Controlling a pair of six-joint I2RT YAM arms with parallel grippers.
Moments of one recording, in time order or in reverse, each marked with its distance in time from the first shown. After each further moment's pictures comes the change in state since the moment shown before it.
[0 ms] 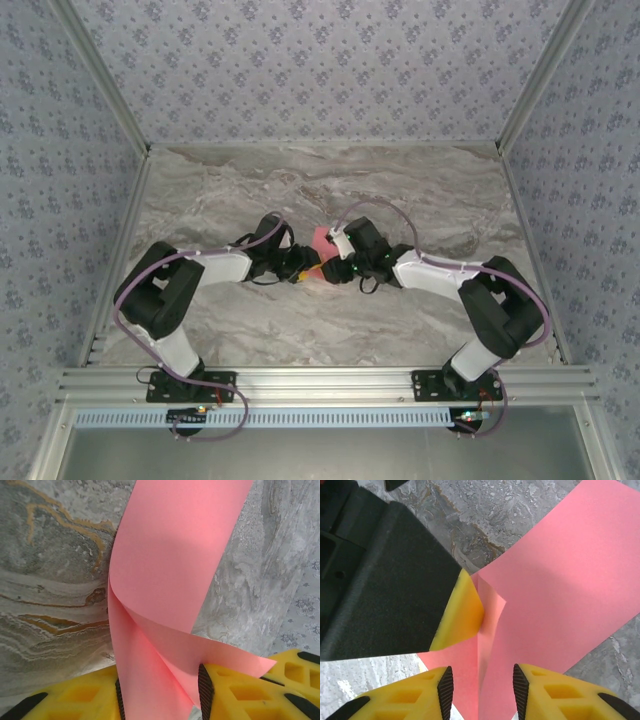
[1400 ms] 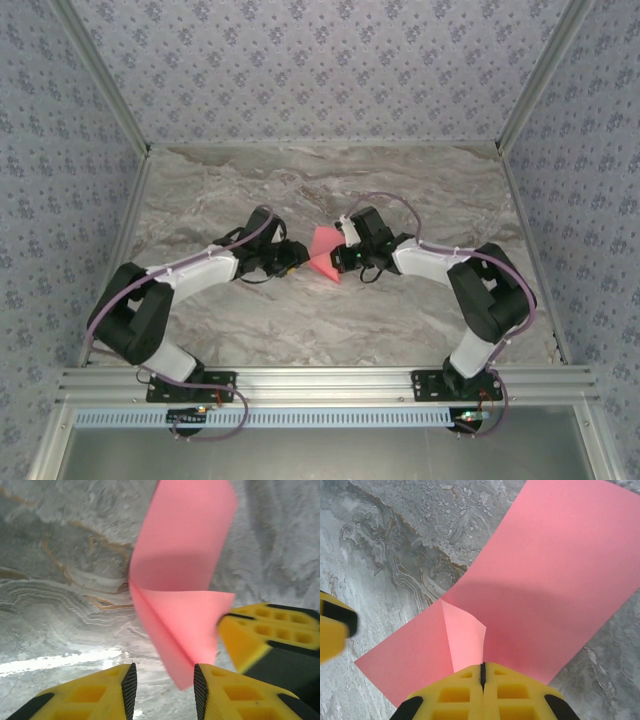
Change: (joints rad) left arm 0.005 -0.195 0.037 -0.260 -0.155 0.133; right arm -0.084 0.093 0.060 0.000 -0.076 0.145
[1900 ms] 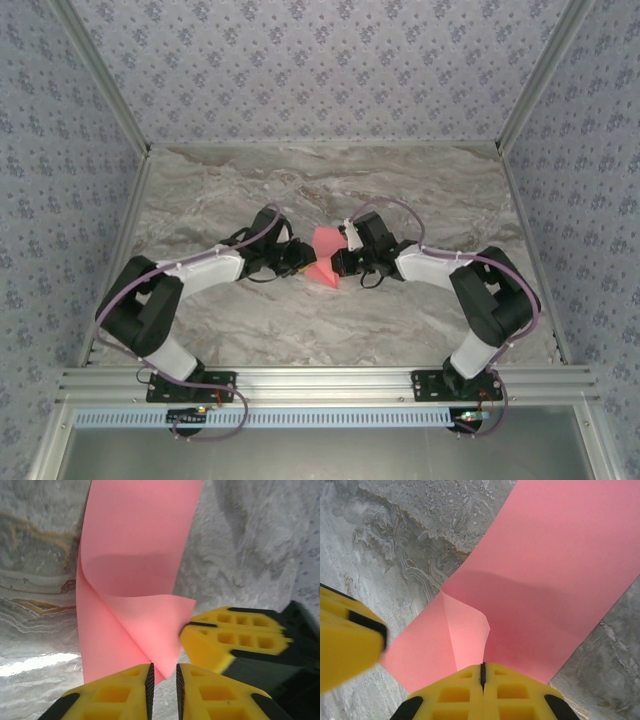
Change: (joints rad) left arm -0.028 0.084 0.001 0.116 0.096 -0.021; right arm 0.004 -0.025 -0.068 0.072 -0.039 0.102
